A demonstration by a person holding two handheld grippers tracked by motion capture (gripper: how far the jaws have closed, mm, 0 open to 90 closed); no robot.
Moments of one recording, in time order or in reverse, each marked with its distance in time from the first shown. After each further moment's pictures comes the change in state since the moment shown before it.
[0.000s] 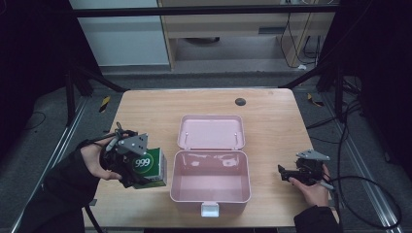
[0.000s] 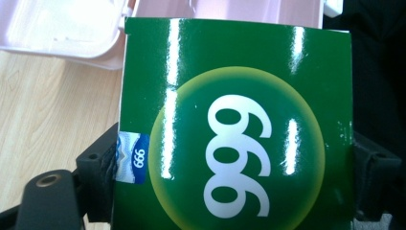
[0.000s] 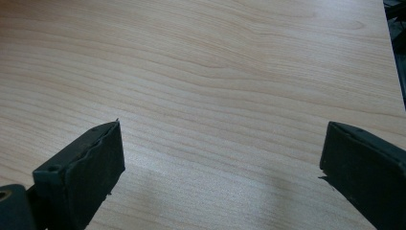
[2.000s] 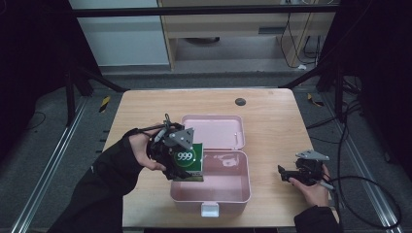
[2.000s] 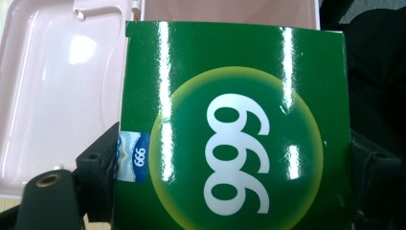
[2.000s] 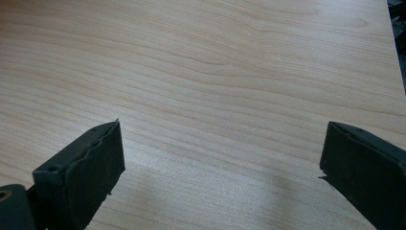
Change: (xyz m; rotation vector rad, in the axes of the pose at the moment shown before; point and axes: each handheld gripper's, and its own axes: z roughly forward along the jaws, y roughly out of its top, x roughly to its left) left arm 0.007 0.093 0.046 -0.017 -0.043 0.141; right arm 0.000 -0.001 0.001 0.009 0.004 -0.006
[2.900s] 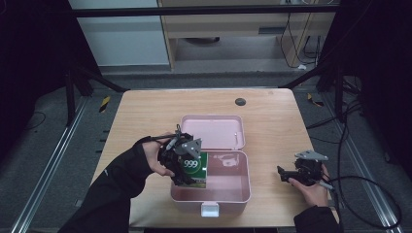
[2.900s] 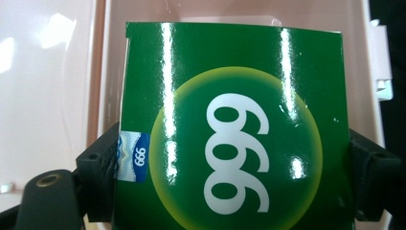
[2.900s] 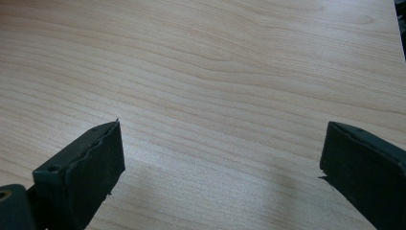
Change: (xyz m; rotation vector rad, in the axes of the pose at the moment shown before) left arm 0.005 -0.012 0.048 0.059 -0.035 0.005; right arm 0.001 -0.001 0.002 0.011 0.003 -0.013
